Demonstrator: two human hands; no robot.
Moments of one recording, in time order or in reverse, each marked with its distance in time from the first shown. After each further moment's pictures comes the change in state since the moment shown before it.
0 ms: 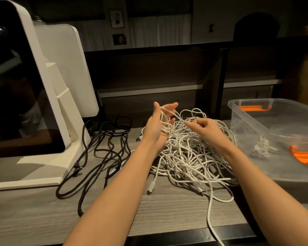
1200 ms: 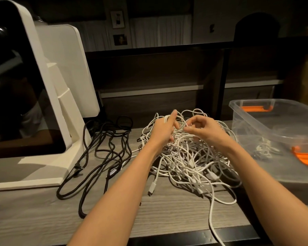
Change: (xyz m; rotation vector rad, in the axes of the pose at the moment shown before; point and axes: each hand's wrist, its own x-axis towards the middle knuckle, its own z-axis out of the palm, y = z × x) left_hand 0.003 -0.012 -0.001 0.670 -0.006 0.086; right_hand 0.002 -0.003 -0.002 0.013 -0.116 -0.007
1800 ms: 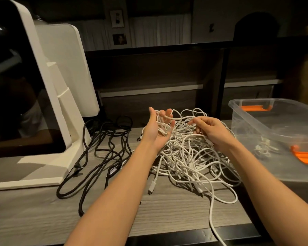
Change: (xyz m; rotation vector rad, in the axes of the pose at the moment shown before) left_hand -0.001 0.007 -0.010 -1.040 0.047 -0.298; right_hand -0.001 0.006 -0.005 0.222 0.068 0.057
